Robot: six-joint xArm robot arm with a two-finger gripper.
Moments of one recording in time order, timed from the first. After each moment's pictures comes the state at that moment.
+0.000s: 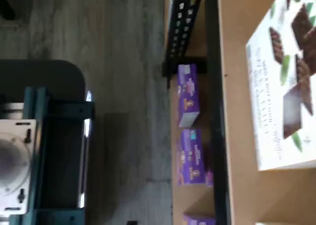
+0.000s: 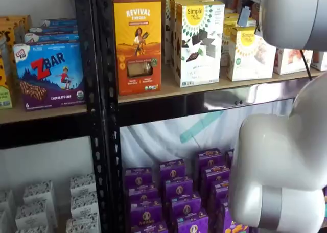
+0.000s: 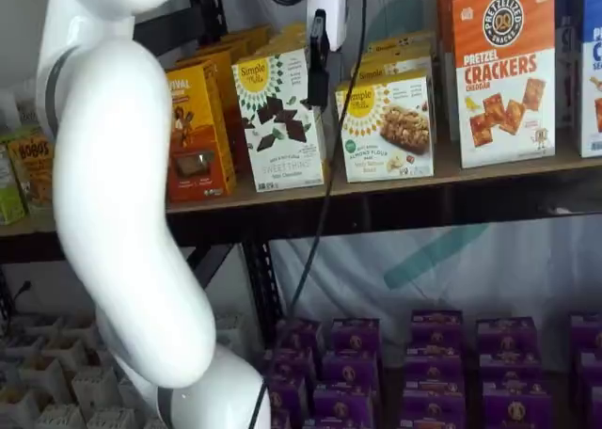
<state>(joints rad) -0.50 -0.30 -1.55 0.30 1.92 -1.97</state>
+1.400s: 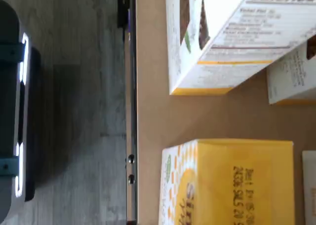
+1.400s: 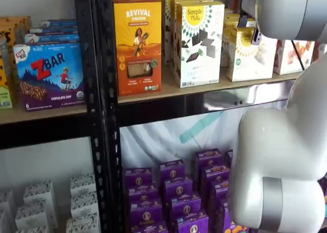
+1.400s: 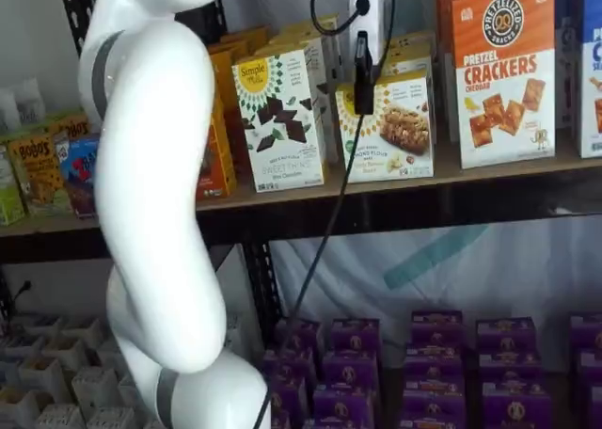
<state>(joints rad) -0.46 -0.14 -1.58 0.20 1.67 -1.99</state>
